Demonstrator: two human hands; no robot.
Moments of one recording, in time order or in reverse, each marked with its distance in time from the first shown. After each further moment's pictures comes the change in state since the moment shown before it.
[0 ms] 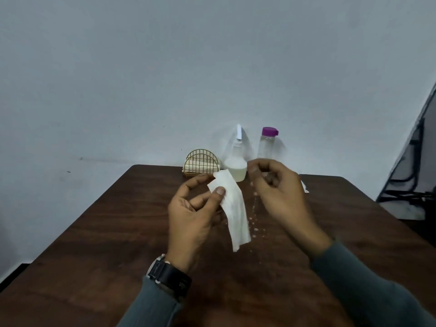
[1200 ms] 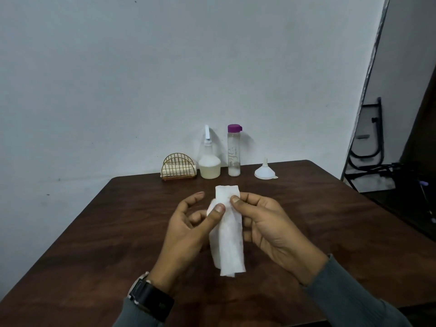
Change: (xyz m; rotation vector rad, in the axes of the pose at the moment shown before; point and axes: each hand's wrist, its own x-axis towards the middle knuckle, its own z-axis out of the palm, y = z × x) left_hand -0.058 0.003 0.021 0.281 -0.163 -0.236; right_hand -0.079 0.009 -0.039 0.663 -0.163 0.515
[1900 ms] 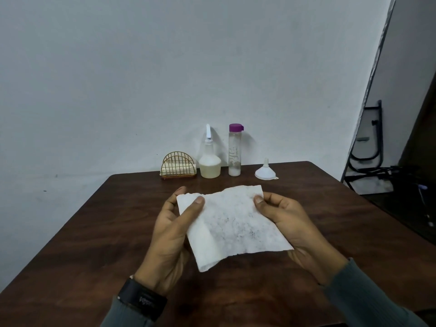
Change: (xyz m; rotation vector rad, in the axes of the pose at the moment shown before) left_hand 0.002 0.006 -0.013 -0.451 0.029 -0.091; right_hand 0.002 -0.008 -0.032 -0.072 0.192 -0.026
